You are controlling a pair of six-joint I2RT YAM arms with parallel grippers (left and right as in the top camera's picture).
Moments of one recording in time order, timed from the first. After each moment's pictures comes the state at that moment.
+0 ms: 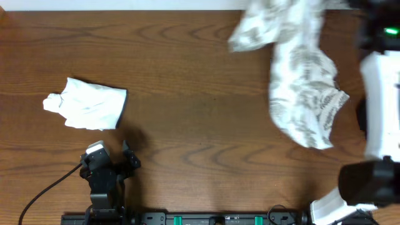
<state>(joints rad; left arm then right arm) -0.01 0.01 0.16 -0.63 -0.27 -0.31 -0.02 1.79 1.88 -0.09 -1.03 0.69</state>
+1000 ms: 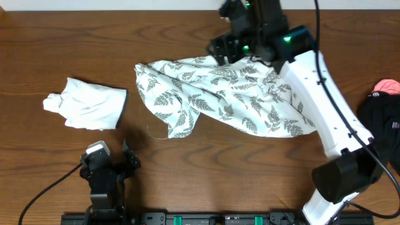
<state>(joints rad) -0.01 0.01 0.16 -0.63 -0.27 -0.31 0.38 1.87 1.88 -0.88 -0.28 0.01</state>
